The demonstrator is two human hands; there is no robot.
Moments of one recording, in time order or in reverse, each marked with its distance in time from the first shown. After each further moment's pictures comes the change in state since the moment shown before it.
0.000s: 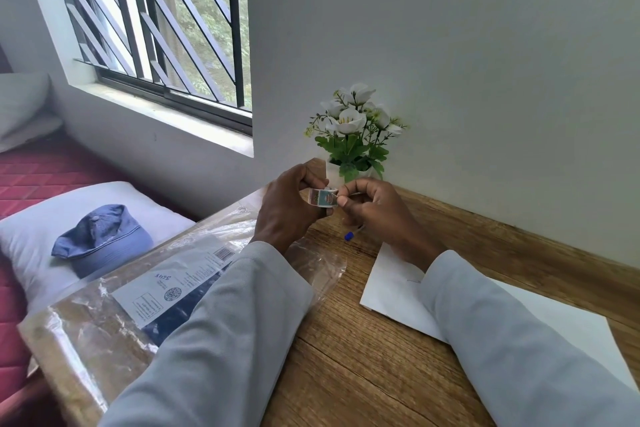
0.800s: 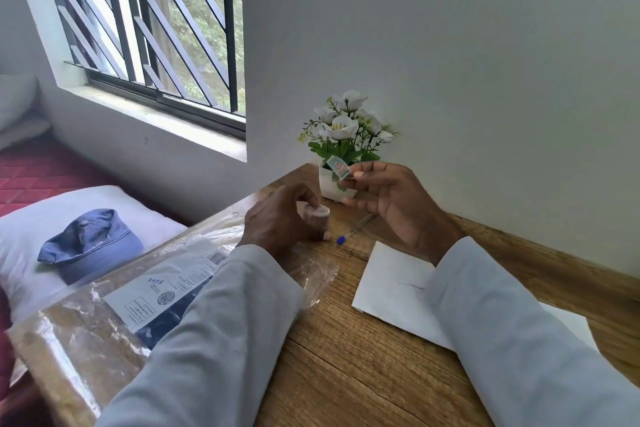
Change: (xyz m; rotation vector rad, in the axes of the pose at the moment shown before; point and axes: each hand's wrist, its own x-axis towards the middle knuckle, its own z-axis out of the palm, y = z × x) left_hand -0.002 -0.004 -0.005 0.281 -0.190 -0.127; right_hand 0.003 -0.030 -0.027 0.540 -0.024 0.113
